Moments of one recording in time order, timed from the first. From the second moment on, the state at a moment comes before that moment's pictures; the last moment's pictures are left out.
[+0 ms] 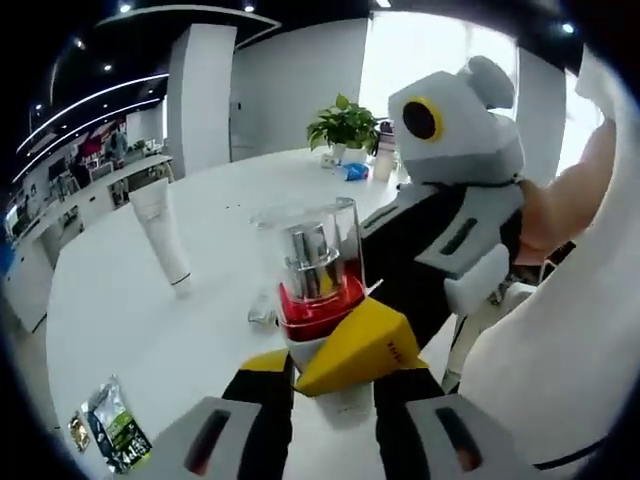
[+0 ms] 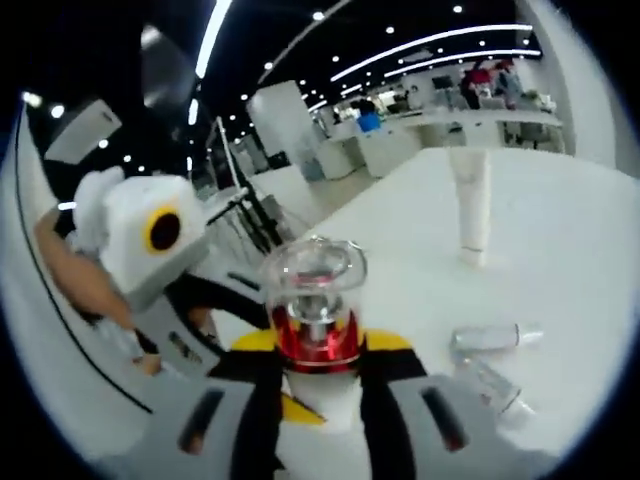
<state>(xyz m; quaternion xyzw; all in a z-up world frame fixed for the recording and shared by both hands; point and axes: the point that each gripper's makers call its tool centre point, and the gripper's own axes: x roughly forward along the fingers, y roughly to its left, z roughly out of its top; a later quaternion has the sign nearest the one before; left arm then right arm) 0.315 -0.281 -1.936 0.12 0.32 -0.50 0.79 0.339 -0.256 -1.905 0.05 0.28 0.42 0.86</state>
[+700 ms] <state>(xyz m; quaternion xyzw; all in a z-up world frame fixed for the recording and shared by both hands) 0.302 -0.280 -1.942 0.15 0.31 -0.52 0.78 0.330 -0.258 -1.921 -0.07 0.28 0.47 0.83</state>
